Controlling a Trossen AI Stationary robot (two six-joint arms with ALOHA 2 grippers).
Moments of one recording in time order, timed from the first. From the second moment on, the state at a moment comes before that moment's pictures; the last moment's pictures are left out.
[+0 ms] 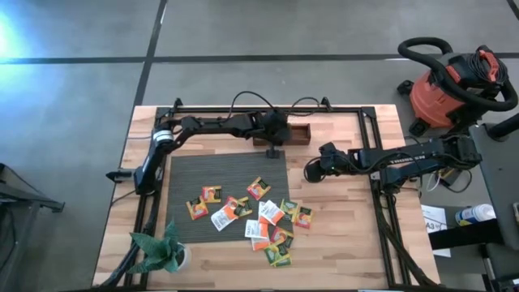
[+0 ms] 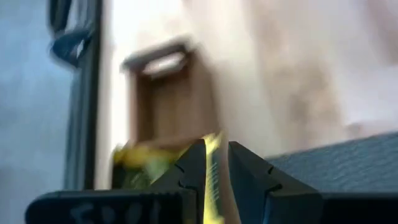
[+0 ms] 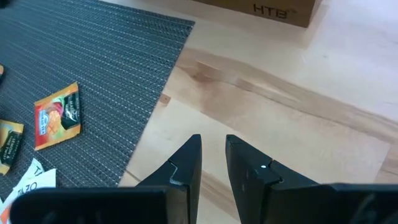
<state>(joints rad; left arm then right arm) 0.31 2.08 1.68 -0.37 0.00 0.56 -0.07 1.16 0.53 -0.31 0.29 1.02</state>
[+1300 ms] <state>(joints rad) 0.41 2.13 1.69 -0.36 -0.11 0.53 -0.07 1.16 0.51 -0.31 0.29 1.06</state>
